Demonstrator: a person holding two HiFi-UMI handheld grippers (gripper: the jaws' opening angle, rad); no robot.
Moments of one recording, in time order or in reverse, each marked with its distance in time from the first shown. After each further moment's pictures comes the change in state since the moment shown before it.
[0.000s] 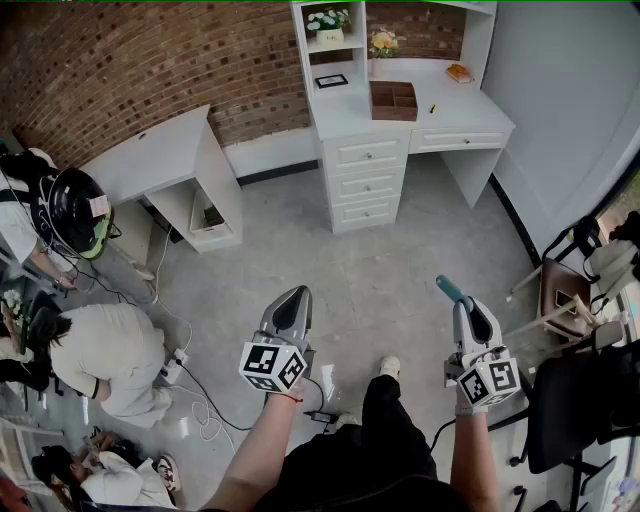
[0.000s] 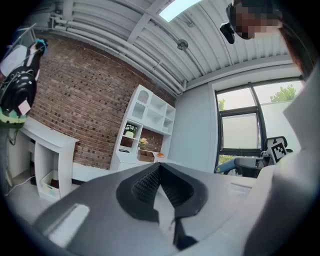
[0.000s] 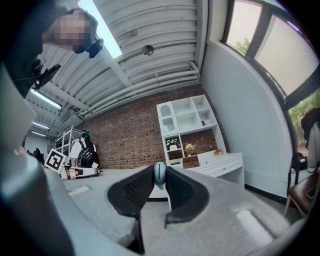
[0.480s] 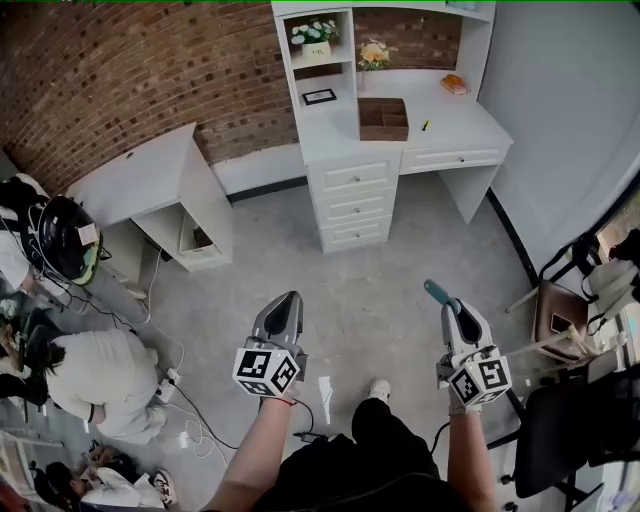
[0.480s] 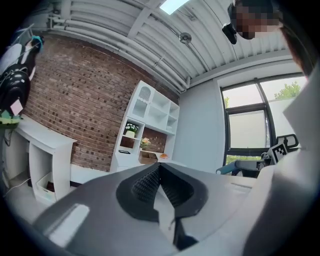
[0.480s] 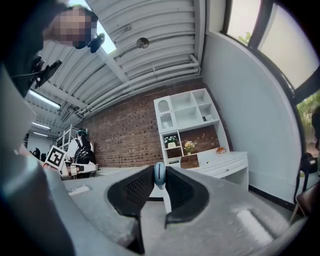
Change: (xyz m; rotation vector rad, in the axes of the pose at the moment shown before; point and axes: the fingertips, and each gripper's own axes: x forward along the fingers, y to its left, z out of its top) left arm 0.109 0.012 0.010 0.006 0.007 0.042; right arm 0.093 -0.074 0.005 0.006 0.037 0.038
